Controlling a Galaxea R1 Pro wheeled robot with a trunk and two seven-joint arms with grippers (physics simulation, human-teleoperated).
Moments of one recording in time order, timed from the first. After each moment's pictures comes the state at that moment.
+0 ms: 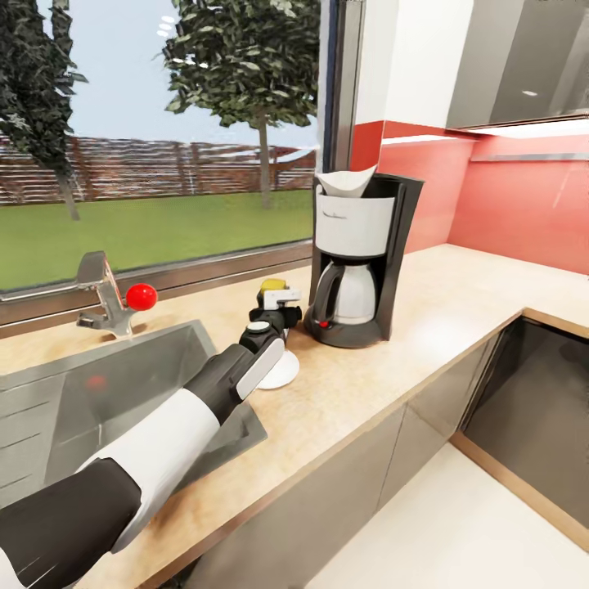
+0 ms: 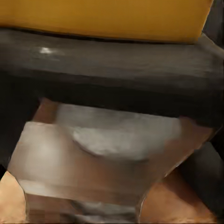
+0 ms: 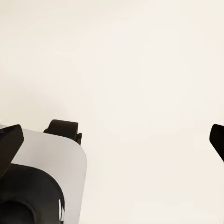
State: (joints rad) left arm -1.09 -0.17 -0.61 -0.82 0.59 0.31 0.52; right arm -0.09 -0.13 0.01 -0.10 0.14 -0.32 0.01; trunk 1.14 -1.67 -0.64
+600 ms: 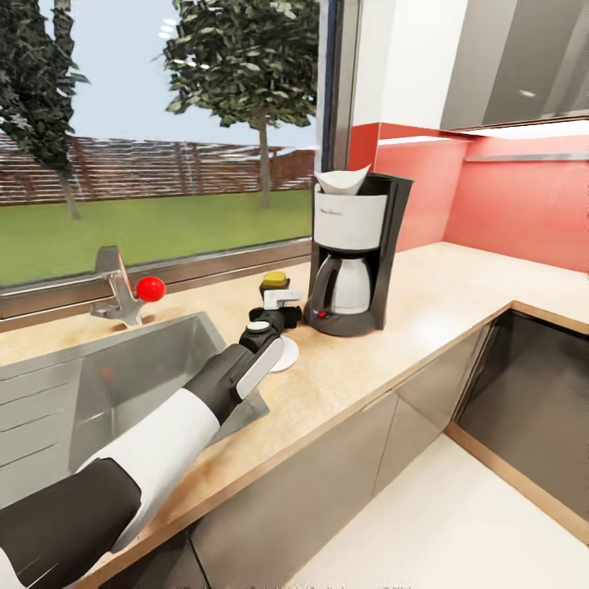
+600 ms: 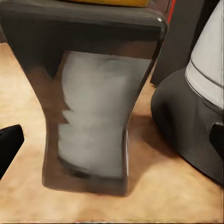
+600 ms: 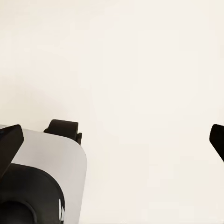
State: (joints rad) left arm -1.09 -0.17 -0.61 -0.82 0.59 0.31 0.52; right arm -0.09 -0.13 0.01 -0.10 0.14 -0.32 0.01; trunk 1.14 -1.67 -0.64
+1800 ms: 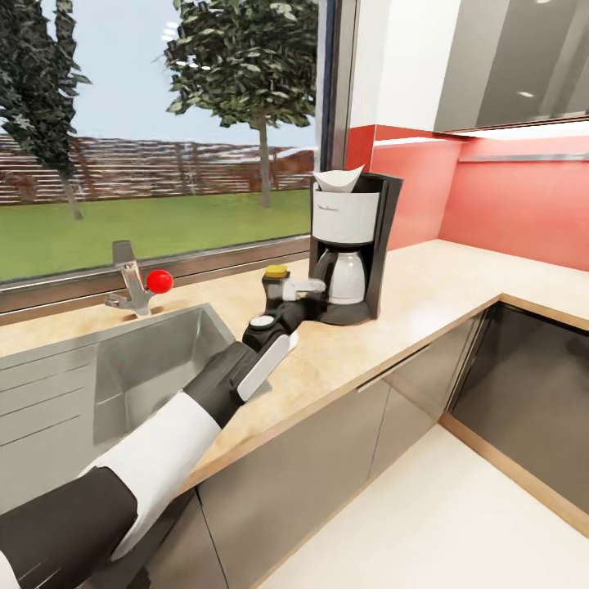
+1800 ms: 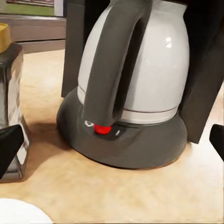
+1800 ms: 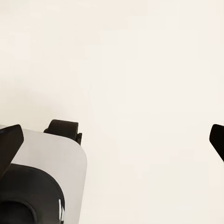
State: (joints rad) left arm -1.07 -0.17 -0.62 -0.95 0.60 0.32 0.31; right arm -0.09 -0.13 0.01 -0.10 0.14 -0.32 0.01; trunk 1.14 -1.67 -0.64
